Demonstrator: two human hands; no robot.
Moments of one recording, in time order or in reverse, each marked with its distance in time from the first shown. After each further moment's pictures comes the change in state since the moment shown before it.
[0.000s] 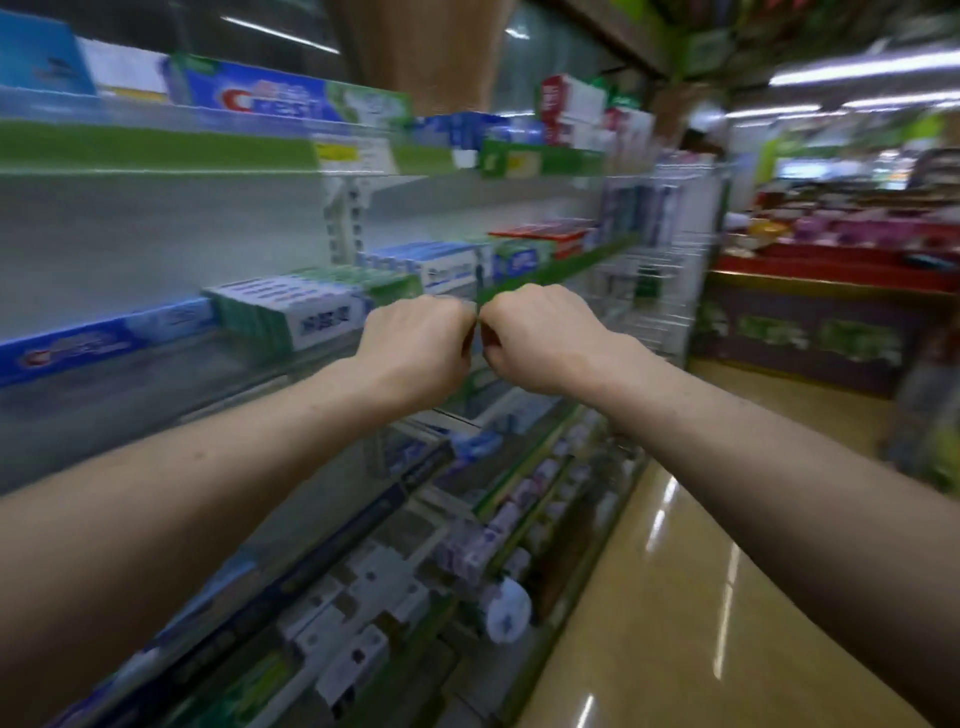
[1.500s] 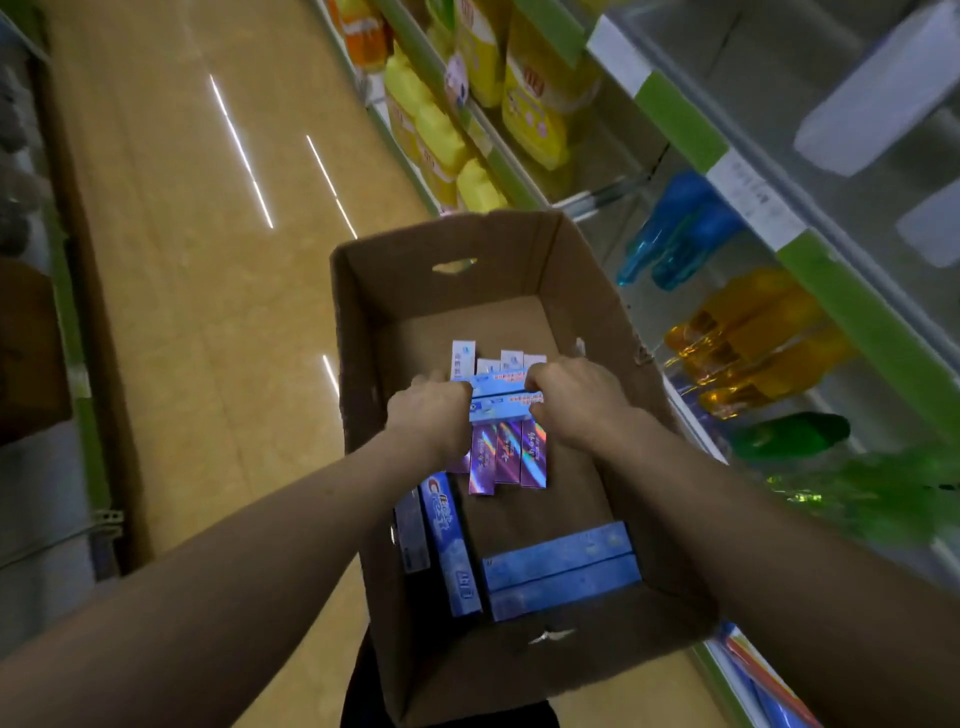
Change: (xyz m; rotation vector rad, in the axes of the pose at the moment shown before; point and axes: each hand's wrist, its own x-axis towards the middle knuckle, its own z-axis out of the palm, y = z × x) left_hand -0.402 0.635 0.267 -0.139 -0.967 1.023; right_hand -0.829 0.097 0.185 0.368 -0.845 1.402
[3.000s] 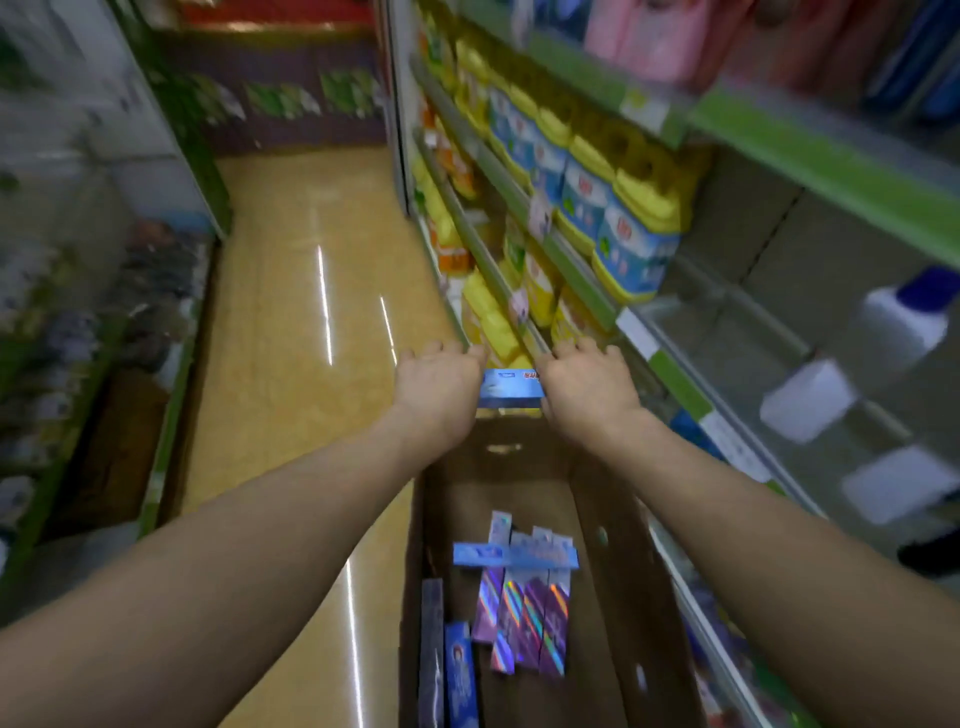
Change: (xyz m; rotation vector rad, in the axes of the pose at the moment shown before) left_hand -0.043 -0.039 -0.195 0.189 0.572 -0.137; right_hand -0.011 -0.070 -0.206 -0.399 0.455 -0.128
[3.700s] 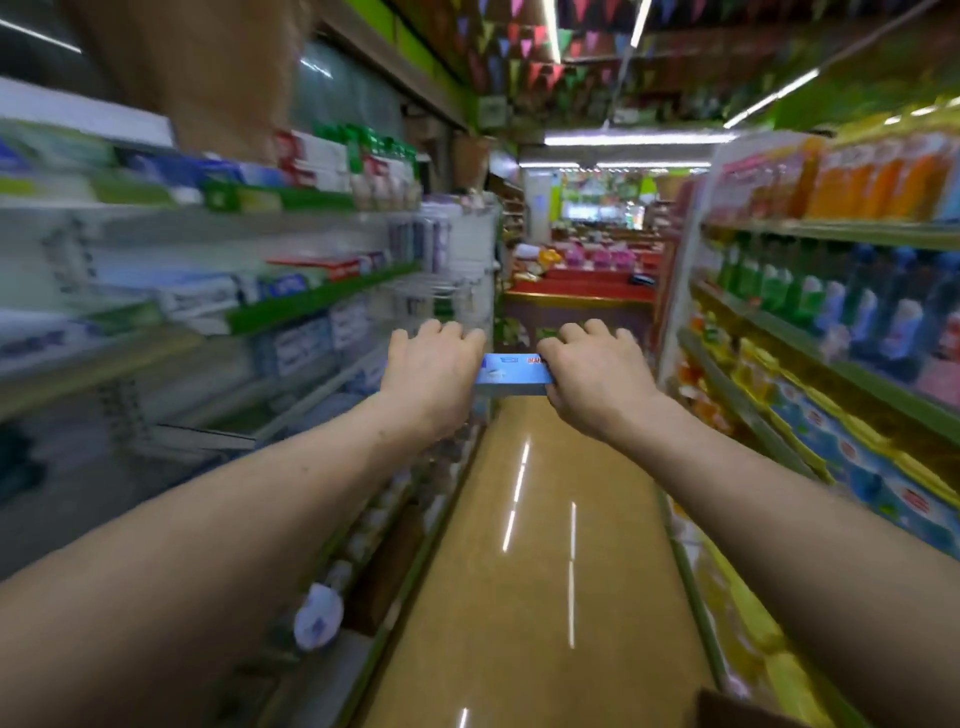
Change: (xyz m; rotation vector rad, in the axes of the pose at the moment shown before) left_hand -0.212 -0.301 -0.246 0.232 0.434 -0.524; right_hand -0.002 -0.263 -0.329 0.053 0.682 -0.484
